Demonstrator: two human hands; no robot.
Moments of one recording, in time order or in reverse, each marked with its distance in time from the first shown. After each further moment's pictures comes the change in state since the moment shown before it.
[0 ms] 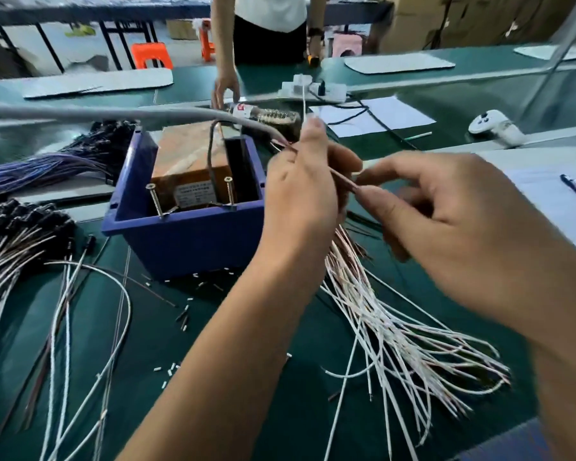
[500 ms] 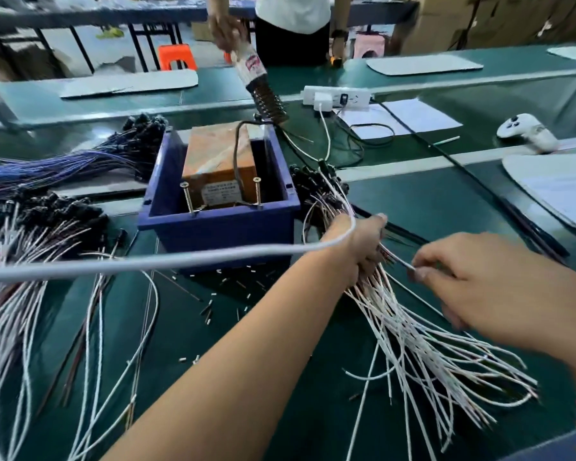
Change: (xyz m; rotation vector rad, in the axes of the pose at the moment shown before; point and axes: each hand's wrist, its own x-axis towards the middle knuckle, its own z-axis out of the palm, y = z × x) left_hand 0.035 -0.076 0.014 0.274 -0.209 -0.682; right_hand -0.007 0.037 0.003 -0.552 -0.465 0.352
